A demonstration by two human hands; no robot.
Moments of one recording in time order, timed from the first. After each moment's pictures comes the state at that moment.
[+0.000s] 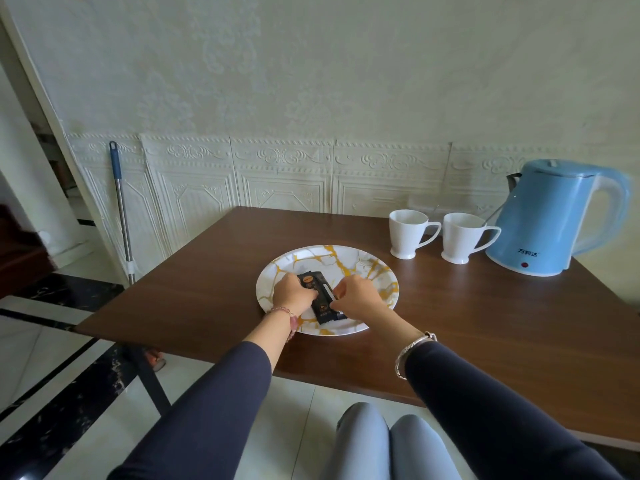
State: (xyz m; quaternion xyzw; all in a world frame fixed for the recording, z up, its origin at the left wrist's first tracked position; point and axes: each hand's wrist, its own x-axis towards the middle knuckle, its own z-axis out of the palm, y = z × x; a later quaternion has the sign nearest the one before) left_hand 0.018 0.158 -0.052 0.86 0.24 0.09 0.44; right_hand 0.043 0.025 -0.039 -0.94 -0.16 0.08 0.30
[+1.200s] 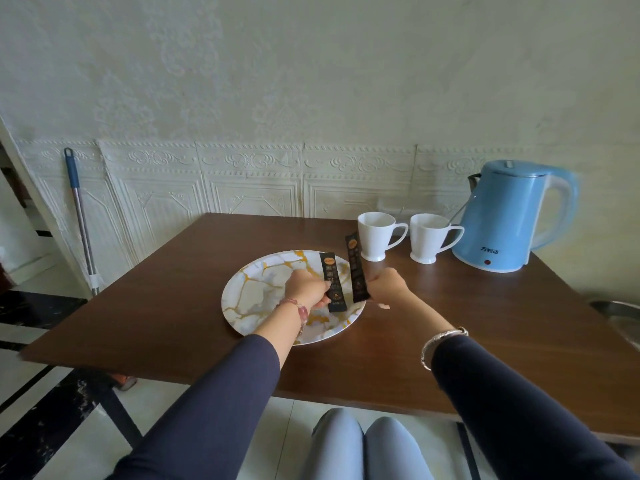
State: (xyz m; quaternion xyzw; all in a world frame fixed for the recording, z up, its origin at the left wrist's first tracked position) left_hand 0.057 0.084 -0.037 0.79 0.24 0.05 0.57; right_hand 0.087 -0.067 -0.027 -0.91 0.02 0.07 0.40
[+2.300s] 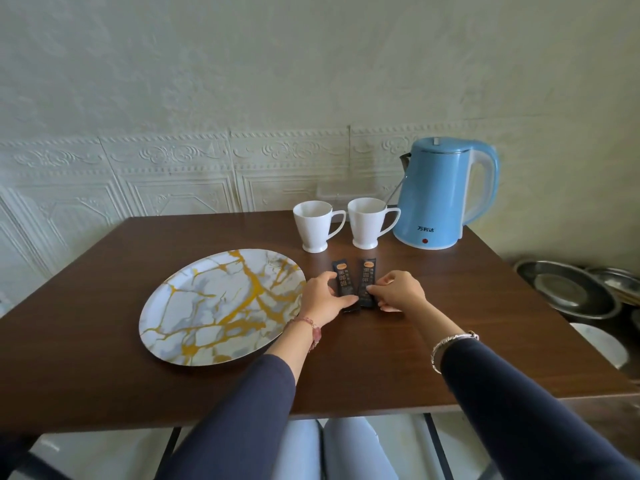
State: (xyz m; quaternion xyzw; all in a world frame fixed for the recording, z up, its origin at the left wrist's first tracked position) left_hand 0.082 -0.029 -0.069 0.91 0.02 0.02 0.41; right_hand 0.107 -0.188 -0.067 -0.86 0.14 0.05 0.49
